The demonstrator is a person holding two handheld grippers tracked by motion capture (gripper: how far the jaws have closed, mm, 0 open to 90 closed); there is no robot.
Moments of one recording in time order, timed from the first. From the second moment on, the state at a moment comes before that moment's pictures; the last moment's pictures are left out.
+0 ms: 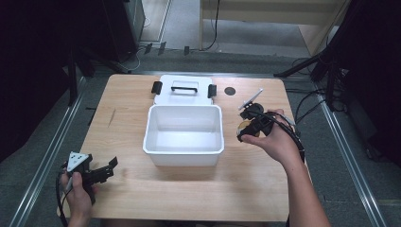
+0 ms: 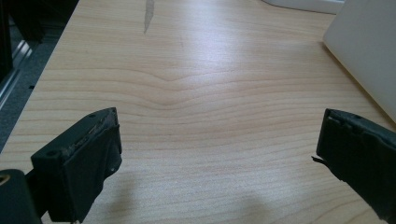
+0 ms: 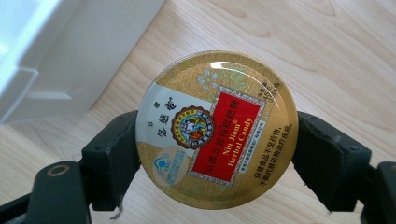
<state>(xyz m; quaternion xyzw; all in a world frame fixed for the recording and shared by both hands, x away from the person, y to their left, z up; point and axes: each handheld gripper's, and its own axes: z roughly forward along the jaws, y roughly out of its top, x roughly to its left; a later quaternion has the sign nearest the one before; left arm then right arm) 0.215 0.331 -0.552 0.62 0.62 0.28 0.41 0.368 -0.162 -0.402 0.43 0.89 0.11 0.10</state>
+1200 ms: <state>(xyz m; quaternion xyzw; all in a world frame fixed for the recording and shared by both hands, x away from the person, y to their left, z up) 0.215 0.331 -0.553 0.62 0.61 0.27 0.41 0.376 -0.103 -0.359 0.38 0.91 0.11 0.12</state>
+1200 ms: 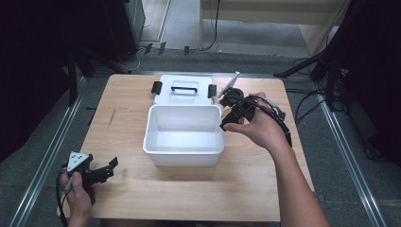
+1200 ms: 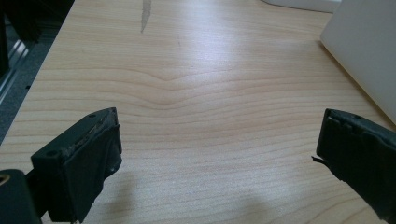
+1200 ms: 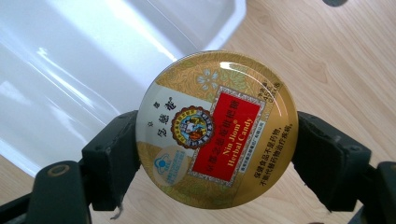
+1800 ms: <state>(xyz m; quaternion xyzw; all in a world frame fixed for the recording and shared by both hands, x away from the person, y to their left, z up) 0.215 0.332 -0.553 0.62 0.61 0.27 0.41 0.374 -0.068 -0.365 0.34 0.93 0.12 0.11</state>
